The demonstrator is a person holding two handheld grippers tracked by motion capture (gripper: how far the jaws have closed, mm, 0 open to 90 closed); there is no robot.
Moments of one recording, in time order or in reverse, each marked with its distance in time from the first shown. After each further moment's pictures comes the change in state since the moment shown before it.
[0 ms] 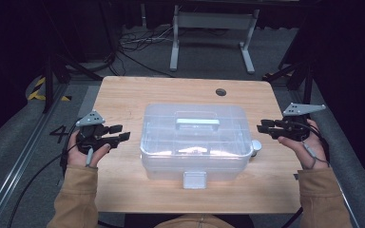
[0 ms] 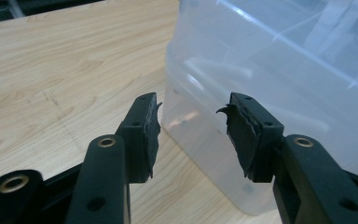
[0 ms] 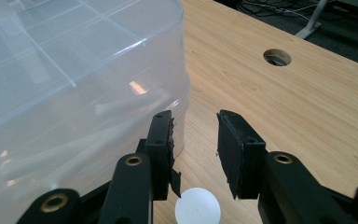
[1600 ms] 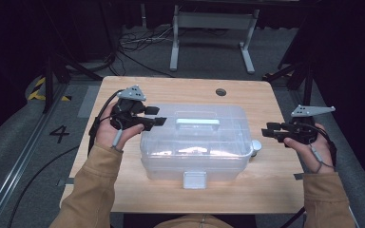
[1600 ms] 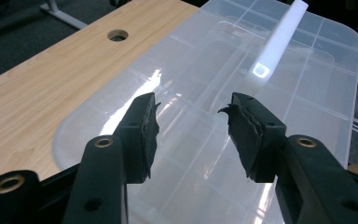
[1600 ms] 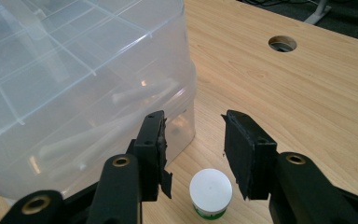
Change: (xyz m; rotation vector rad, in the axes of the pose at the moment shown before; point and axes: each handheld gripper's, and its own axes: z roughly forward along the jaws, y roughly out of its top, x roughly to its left) left arm -0.063 0.102 0.047 0.097 -0.172 0.221; right arm -0.001 -0.006 -0.018 0.009 0.035 0.080
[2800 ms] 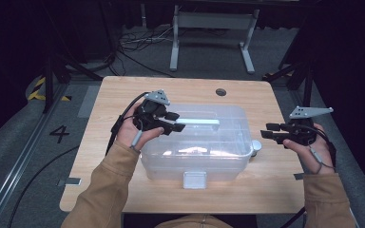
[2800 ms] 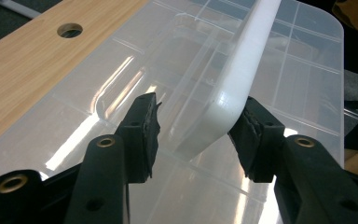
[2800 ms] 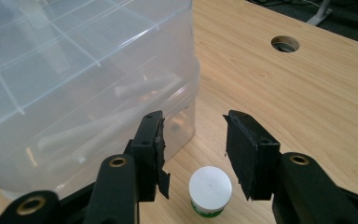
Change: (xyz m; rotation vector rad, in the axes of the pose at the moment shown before) left arm -0.013 0.015 0.044 0.068 -0.122 0.048; right arm 0.004 -0.001 0.002 0.016 -0.006 -0.052
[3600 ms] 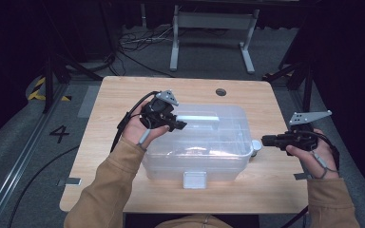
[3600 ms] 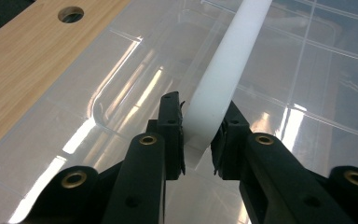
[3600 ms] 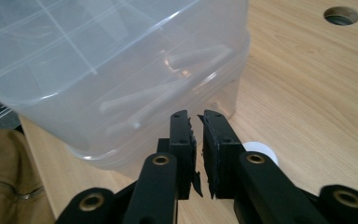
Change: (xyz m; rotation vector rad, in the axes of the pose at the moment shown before) left arm -0.003 0.013 0.009 0.103 0.044 0.041; right arm 0.012 -0.007 -0.007 0.077 0.148 0.024
